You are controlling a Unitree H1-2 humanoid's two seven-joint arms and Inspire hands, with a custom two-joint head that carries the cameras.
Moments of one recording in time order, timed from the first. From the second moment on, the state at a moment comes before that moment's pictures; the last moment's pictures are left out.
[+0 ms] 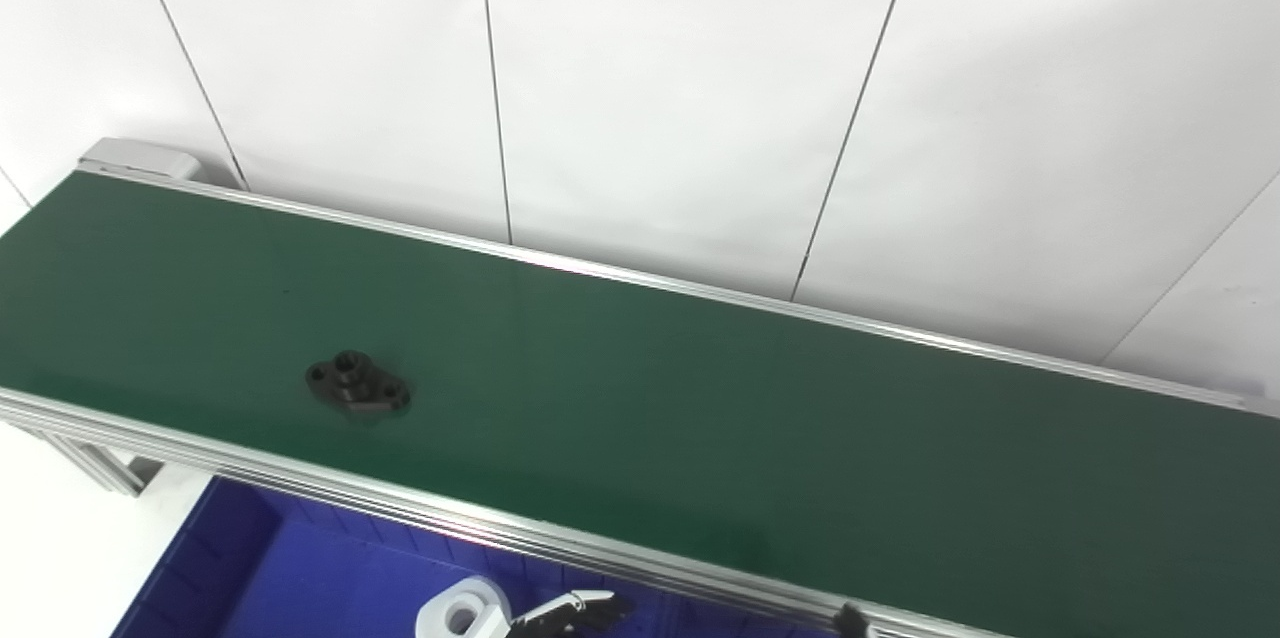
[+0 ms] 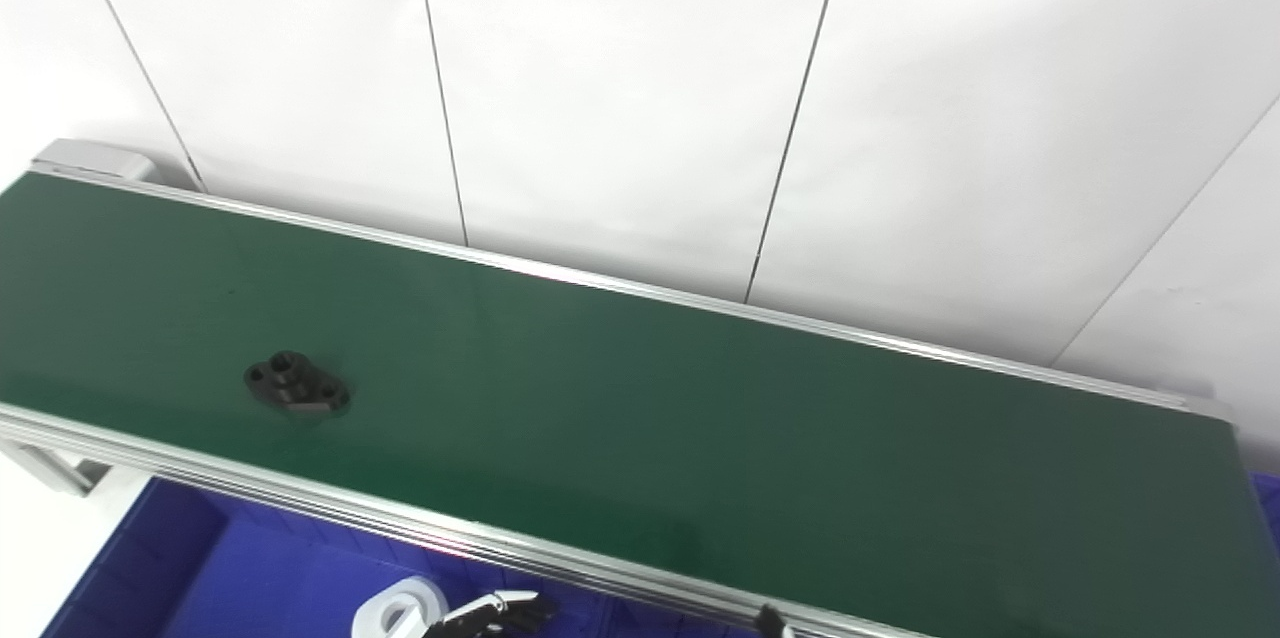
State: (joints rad) left arm 0.39 0.34 -0.62 0.12 0.36 -0.44 0.54; right arm 0.46 -0.14 0.47 -0.04 -0.46 -0.42 -0.34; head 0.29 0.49
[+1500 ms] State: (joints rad) left arm 0.35 0.40 -0.62 0.12 0.29 -0.44 0.53; right arm -0.05 -0.01 0.33 -0.34 -0.54 0.02 0.15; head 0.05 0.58
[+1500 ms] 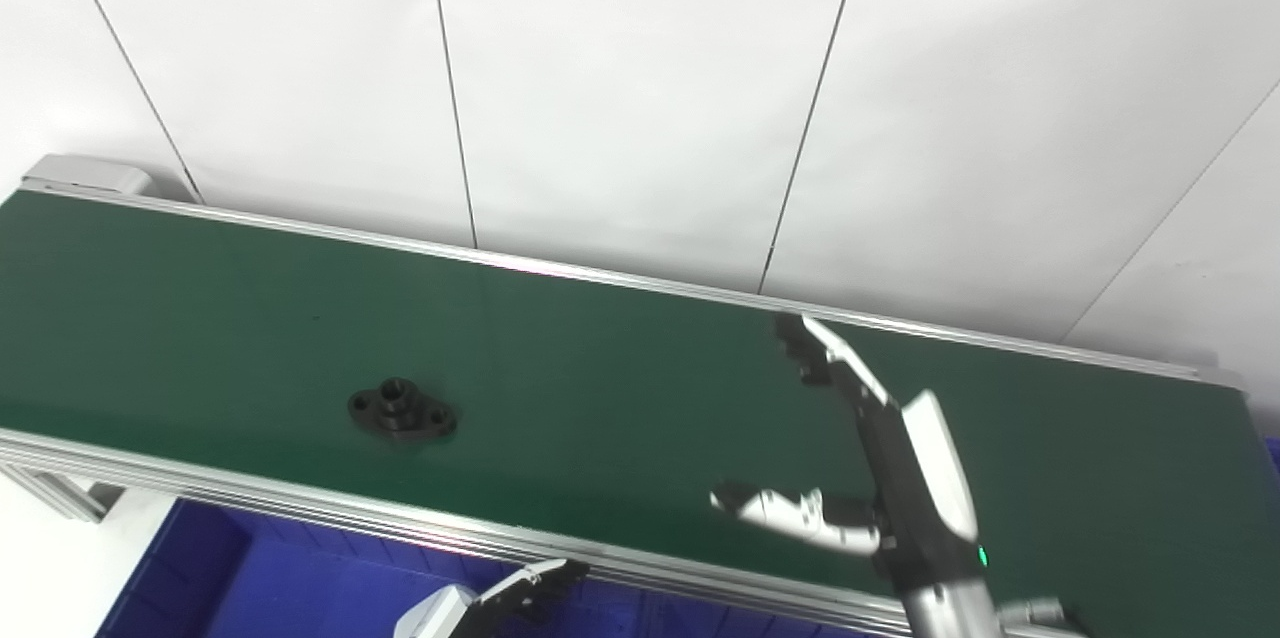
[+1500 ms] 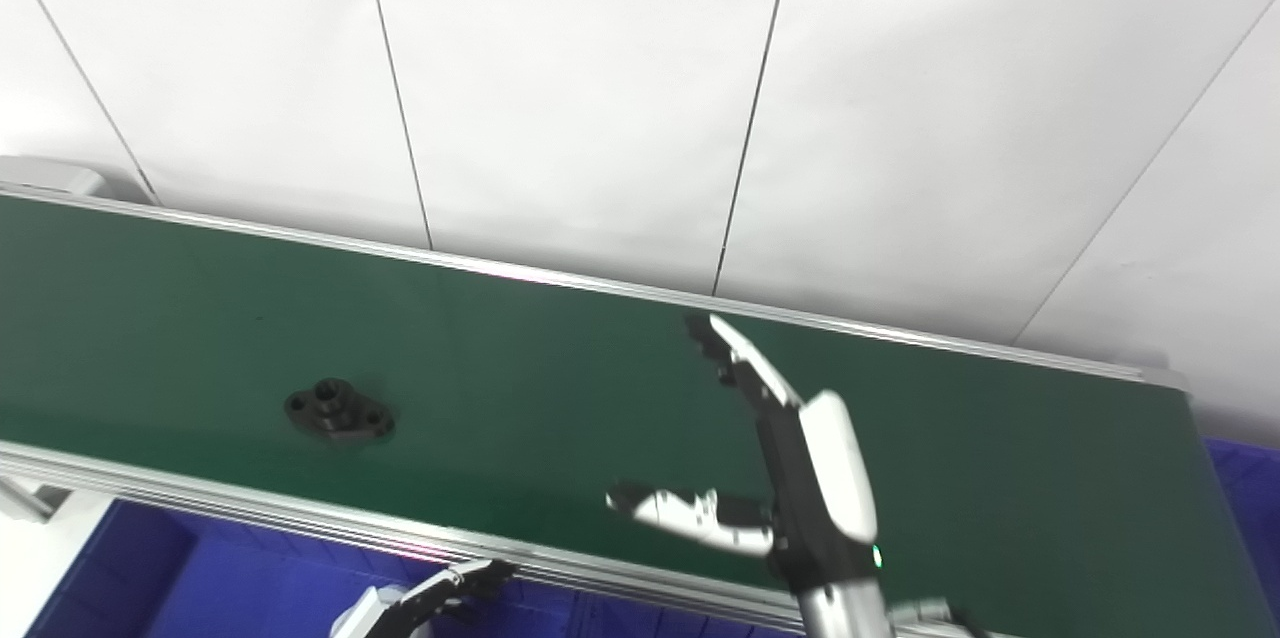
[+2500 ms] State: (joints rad) left arm 0.33 0.37 -0.64 0.13 0.32 -0.44 0.62; right arm -0.49 0.07 0.50 0.11 -0.73 0.12 0.20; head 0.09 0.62
